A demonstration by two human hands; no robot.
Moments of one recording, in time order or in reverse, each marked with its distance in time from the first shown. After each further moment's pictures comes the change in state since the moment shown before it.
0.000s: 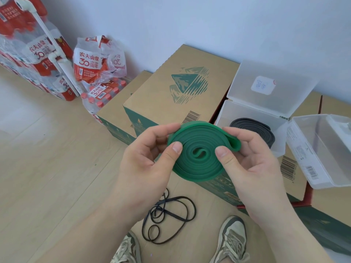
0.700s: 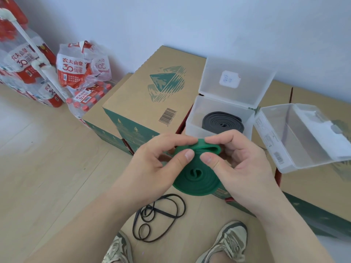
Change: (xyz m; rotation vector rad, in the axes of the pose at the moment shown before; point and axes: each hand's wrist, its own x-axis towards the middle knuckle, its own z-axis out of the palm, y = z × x) left_hand -0.005 -0.004 0.041 0.385 -0.272 0.117; right_hand -0.011 -0.013 -0.052 -0.232 -0.118 -0.025
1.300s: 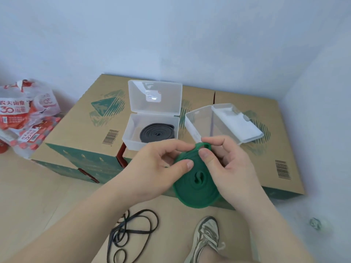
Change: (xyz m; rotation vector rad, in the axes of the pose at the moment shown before) left_hand 0.019 0.084 0.104 0.030 -0.368 -0.007; right_hand -0.062 -0.014 -0.109 0.073 0.336 0.122
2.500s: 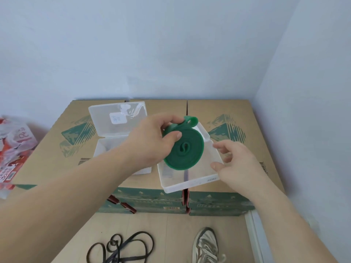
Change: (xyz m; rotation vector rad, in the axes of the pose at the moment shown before) left_hand 0.115 0.050 0.041 0.349 0.023 0.026; right_hand 0.047 0.025 -0.103 -0.632 0.116 0.112
